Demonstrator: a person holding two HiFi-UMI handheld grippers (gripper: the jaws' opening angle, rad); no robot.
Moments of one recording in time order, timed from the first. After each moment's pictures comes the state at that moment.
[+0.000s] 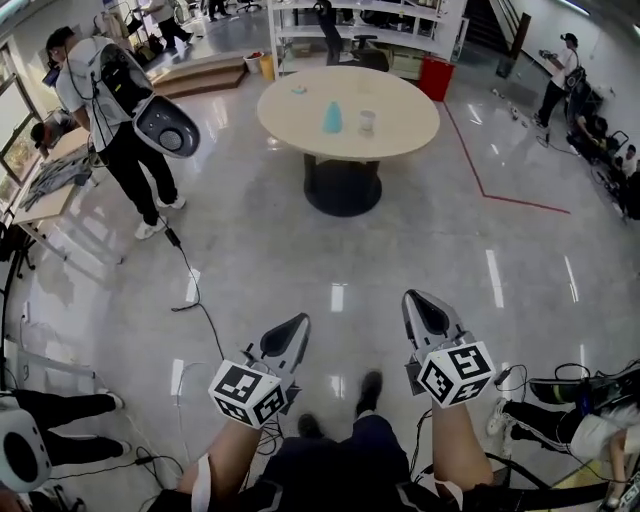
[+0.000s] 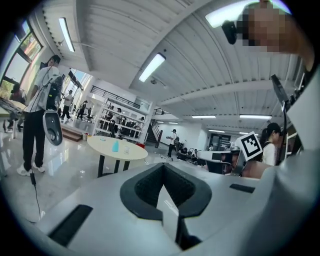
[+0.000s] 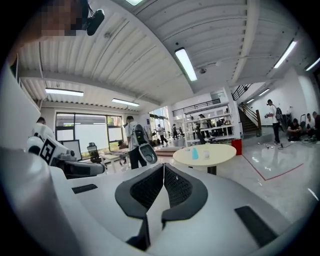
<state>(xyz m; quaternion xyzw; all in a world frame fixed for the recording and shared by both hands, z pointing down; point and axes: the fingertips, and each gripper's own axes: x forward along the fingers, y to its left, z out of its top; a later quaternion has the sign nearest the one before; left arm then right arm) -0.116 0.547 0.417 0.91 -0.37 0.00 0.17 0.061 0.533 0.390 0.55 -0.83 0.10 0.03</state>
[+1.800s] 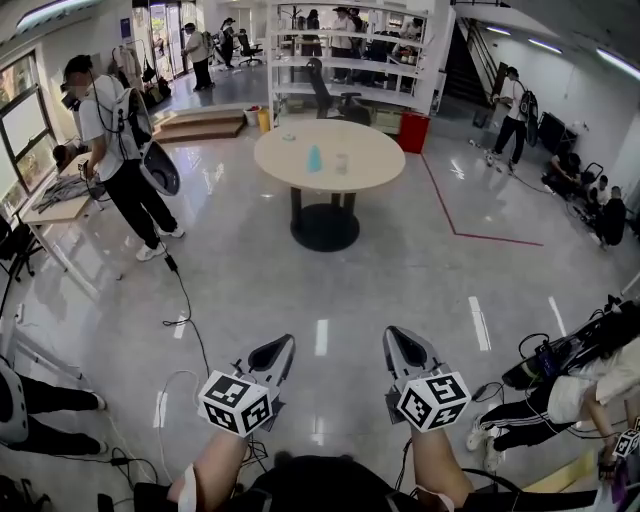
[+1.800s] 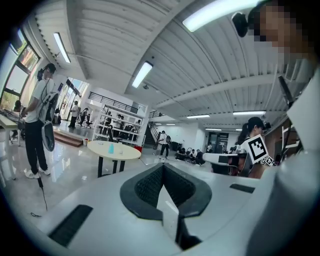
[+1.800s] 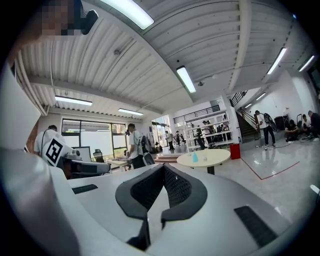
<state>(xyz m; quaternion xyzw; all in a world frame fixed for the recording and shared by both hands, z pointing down) -0.091 0.755 0.367 0.92 -0.38 0.01 0.14 0.090 0.761 0.350 0.55 -0.83 0.09 -0.01</state>
